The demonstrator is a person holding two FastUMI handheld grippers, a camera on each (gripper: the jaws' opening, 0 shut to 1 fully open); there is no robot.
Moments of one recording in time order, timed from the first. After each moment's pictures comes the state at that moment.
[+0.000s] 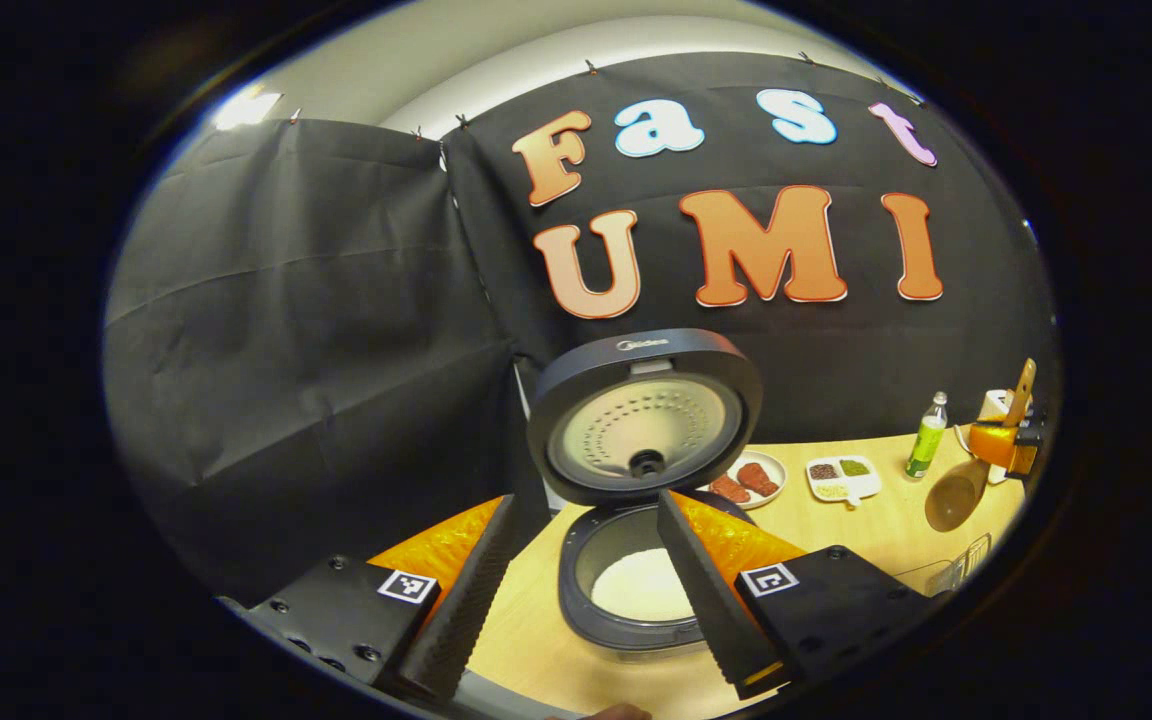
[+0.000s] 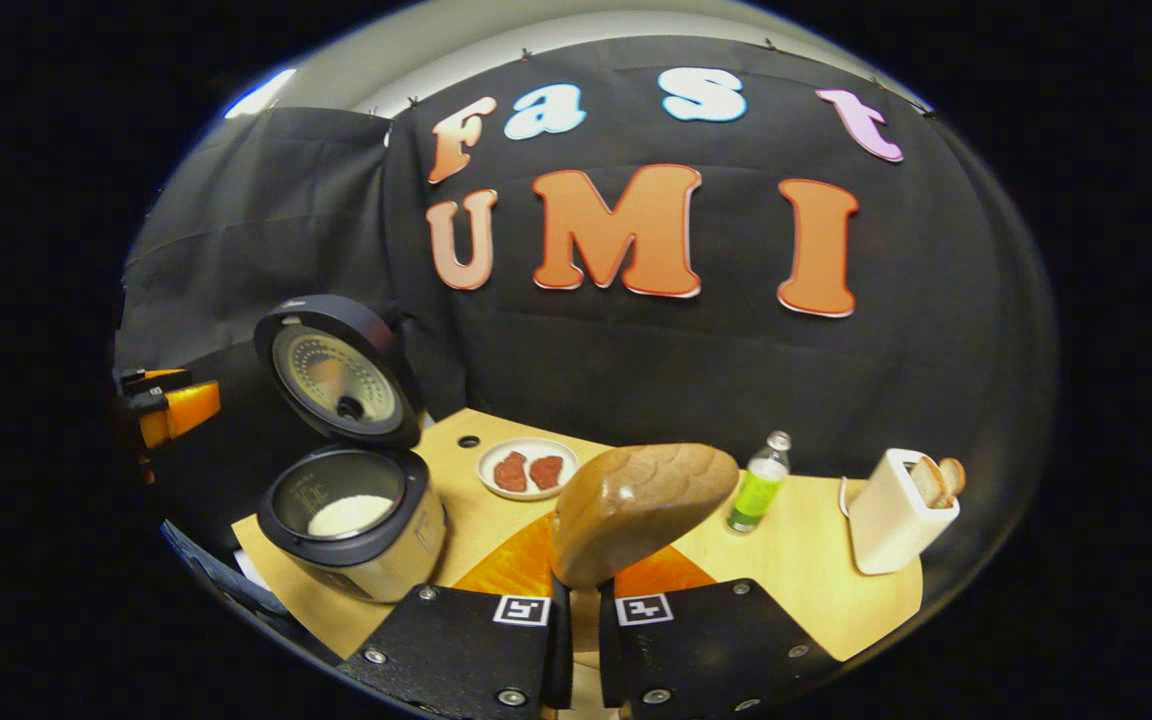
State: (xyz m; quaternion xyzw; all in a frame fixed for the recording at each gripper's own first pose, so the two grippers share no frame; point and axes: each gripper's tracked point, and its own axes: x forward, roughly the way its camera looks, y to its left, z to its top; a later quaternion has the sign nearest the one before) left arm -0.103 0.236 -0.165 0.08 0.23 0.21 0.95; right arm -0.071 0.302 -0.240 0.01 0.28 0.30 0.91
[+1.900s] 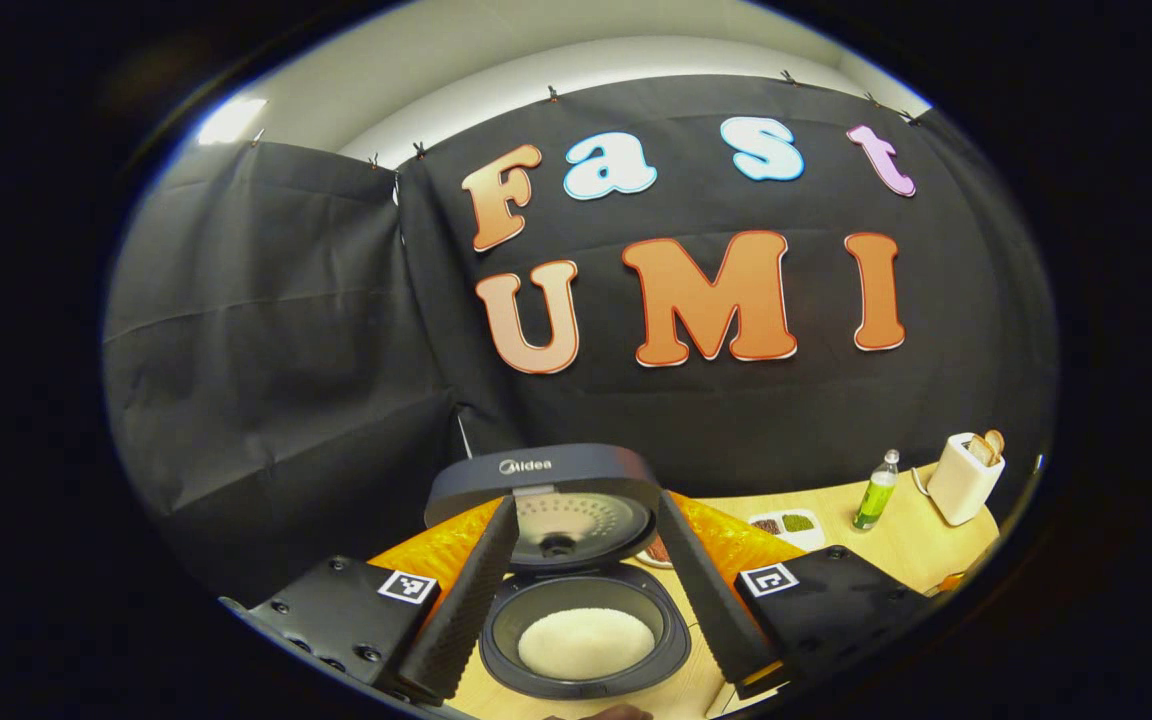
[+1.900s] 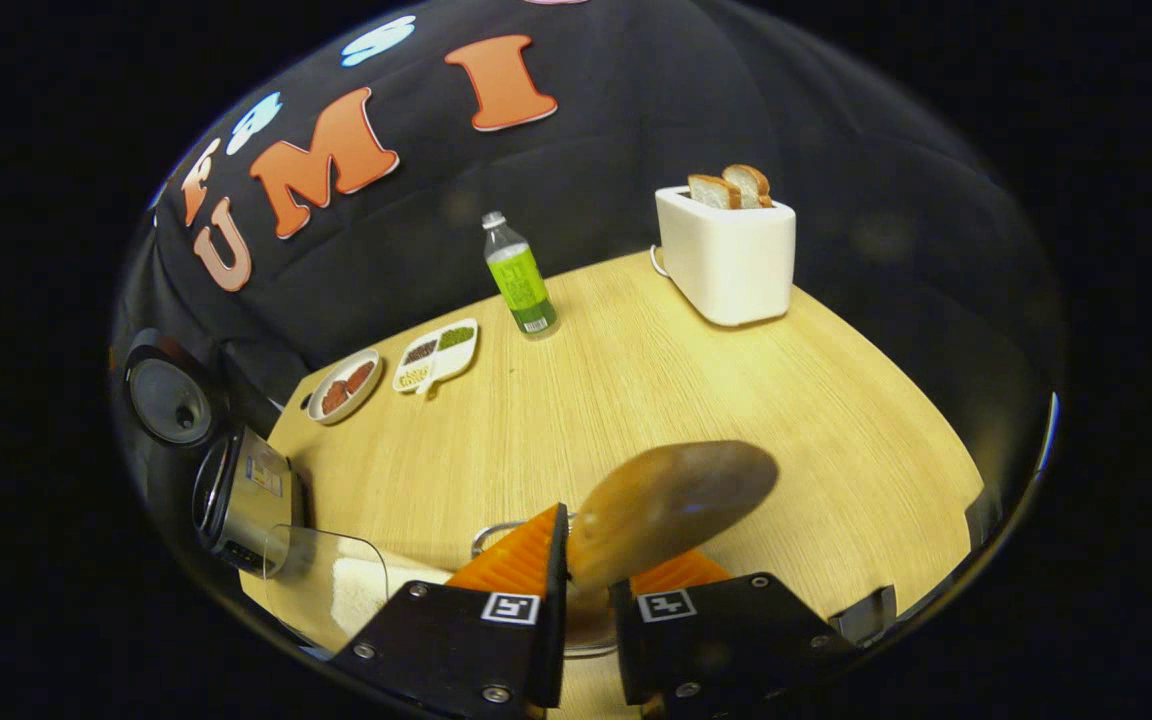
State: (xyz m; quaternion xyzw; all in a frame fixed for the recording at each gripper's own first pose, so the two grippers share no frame) left arm -0.014 0.193 -0.103 0.08 0.16 0.17 0.97; right arm -0.140 0.127 -0.419 0.14 0.53 0.06 0.83
